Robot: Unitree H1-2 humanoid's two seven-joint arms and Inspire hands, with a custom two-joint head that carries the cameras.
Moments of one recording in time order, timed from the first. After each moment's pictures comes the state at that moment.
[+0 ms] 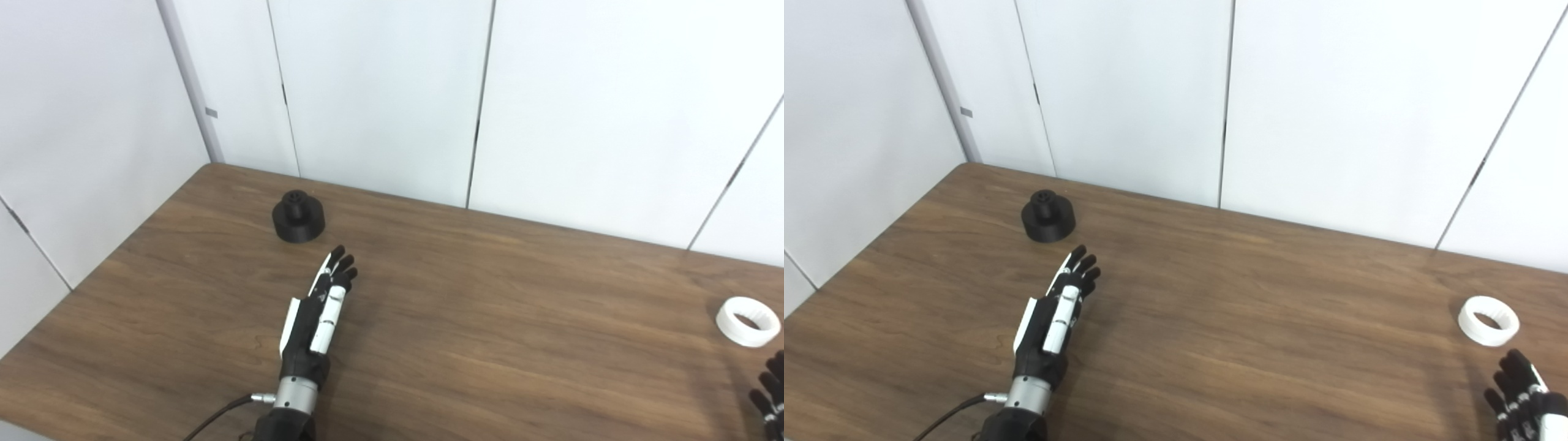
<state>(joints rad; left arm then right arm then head) 0.08 0.00 0.11 -0.09 -0.07 -0.13 0.05 0.14 -0.18 -0.26 -0.16 0.27 0.07 0.11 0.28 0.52</state>
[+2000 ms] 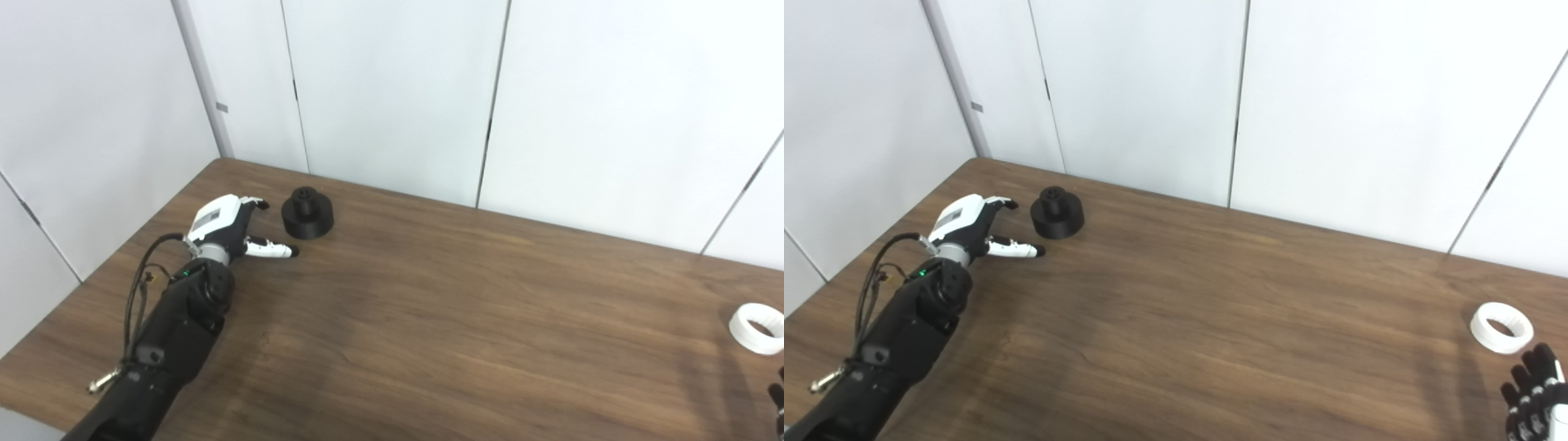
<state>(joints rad) -0.33 0.57 0.00 0.28 0.61 0.38 -0.05 0.15 -0.17 -0.22 -0.31 0.25 0.16 0.06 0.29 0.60</state>
